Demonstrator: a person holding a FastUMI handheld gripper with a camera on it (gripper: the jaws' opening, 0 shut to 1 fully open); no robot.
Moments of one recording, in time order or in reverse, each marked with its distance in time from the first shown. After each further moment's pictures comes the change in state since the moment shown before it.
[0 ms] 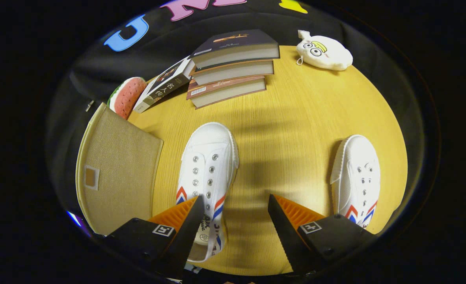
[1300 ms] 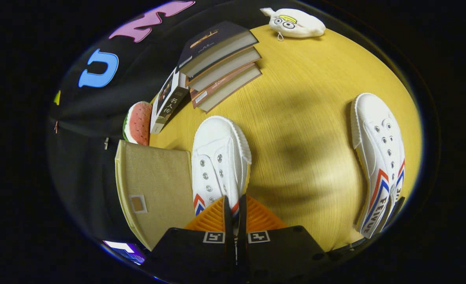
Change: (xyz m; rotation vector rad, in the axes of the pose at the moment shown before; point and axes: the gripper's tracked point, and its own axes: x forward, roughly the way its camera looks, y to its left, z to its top) arm -0.048 0.040 0.007 0.321 0.058 0.162
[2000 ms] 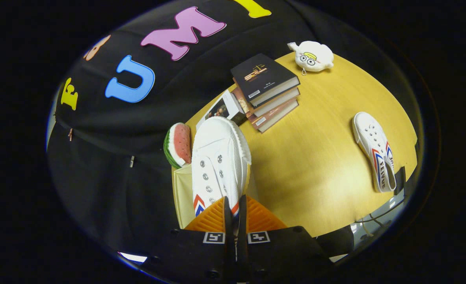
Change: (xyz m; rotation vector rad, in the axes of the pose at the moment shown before) arm -0.085 0.168 -0.018 0.036 -0.177 0.082
